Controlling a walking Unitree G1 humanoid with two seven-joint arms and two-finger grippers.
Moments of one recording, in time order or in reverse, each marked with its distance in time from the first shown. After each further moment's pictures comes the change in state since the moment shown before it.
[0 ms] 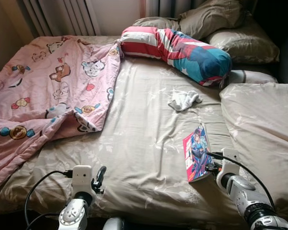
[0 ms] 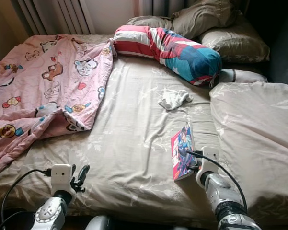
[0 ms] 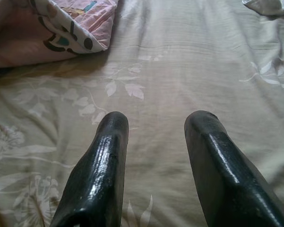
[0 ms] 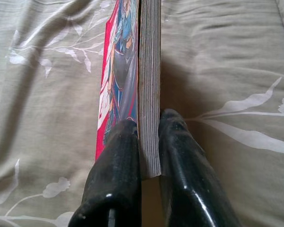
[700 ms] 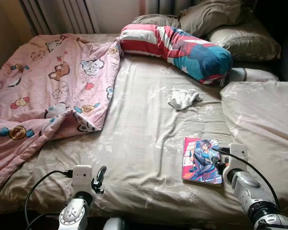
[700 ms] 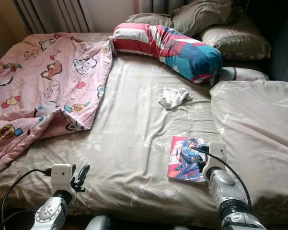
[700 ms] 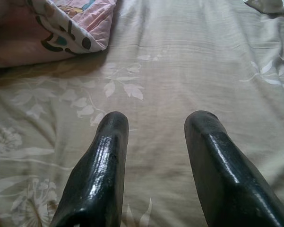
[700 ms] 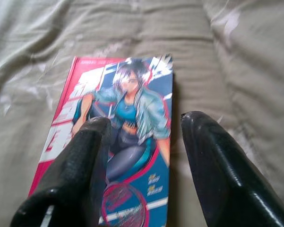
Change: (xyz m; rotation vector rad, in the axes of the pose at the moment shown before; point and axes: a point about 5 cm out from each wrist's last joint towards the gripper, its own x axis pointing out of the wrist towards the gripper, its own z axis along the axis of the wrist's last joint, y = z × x) left arm 0.001 -0.001 0.001 -0.002 -0.004 -0.002; right arm -0.004 -0.014 0.023 -0.068 -0.146 -0.142
